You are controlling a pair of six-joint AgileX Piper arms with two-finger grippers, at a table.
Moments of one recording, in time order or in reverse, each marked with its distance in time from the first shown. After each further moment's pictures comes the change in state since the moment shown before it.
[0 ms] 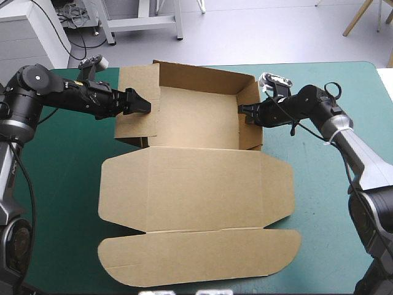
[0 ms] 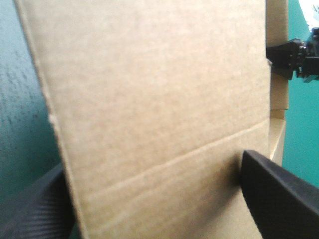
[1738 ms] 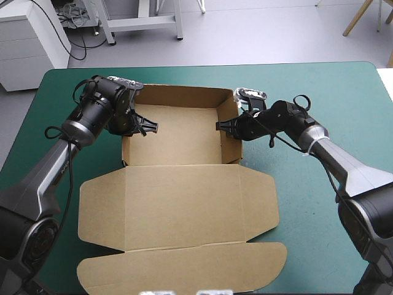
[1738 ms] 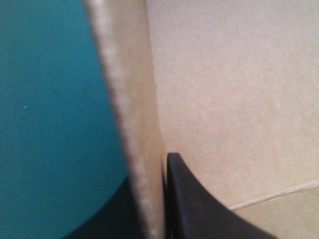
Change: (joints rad) left arm -0.392 0.098 0.008 0.930 0.007 -0.513; right arm 0.161 0.000 0.074 -0.065 -0.104 0.032
